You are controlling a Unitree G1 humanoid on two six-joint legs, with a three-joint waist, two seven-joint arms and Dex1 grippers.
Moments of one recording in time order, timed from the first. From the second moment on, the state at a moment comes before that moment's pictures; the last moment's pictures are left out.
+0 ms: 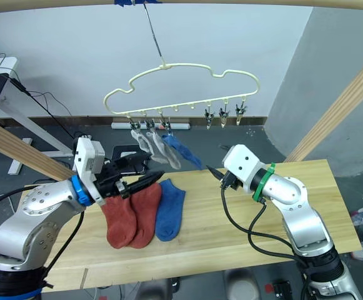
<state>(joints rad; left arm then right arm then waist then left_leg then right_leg) -0.15 0.72 0.14 -0.47 -0.60 0.50 -0.81 -0.33 -0.46 0.14 -0.53 0.06 0.49 0.63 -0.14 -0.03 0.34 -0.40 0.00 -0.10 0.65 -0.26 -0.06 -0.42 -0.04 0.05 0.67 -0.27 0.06</state>
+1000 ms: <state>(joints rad) -0.34 0.70 0.12 -0.45 -0.67 0.57 -0.82 -0.54 -0.21 0.13 -0.52 0.13 0.83 0.30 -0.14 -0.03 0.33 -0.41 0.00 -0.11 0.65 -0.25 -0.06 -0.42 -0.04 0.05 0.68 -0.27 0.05</state>
